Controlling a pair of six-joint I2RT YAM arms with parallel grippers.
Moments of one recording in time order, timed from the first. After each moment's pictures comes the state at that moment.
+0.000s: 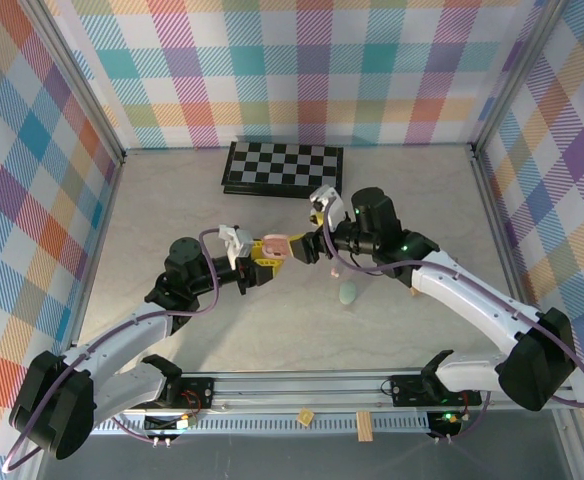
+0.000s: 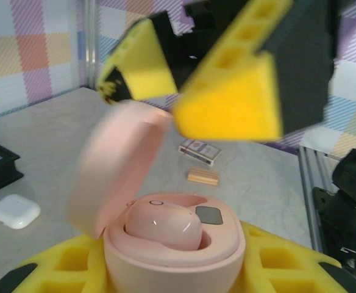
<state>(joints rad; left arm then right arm) -0.49 1.03 0.47 0.47 0.72 -0.08 0.69 1.27 1.04 -0.20 -0.36 0.10</state>
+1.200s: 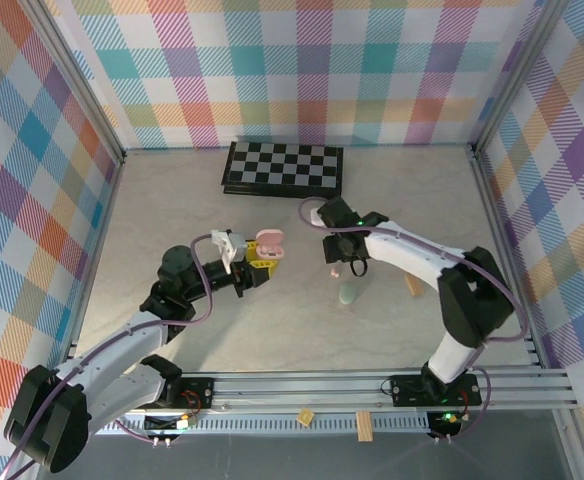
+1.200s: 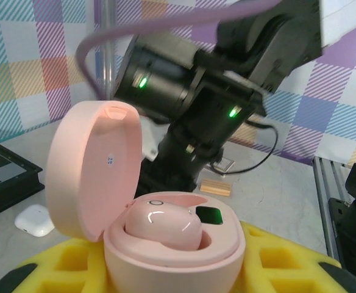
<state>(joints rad) -0.49 0.94 0.41 0.50 0.65 -0.08 0.67 1.72 1.21 -0.71 0.27 0.44</state>
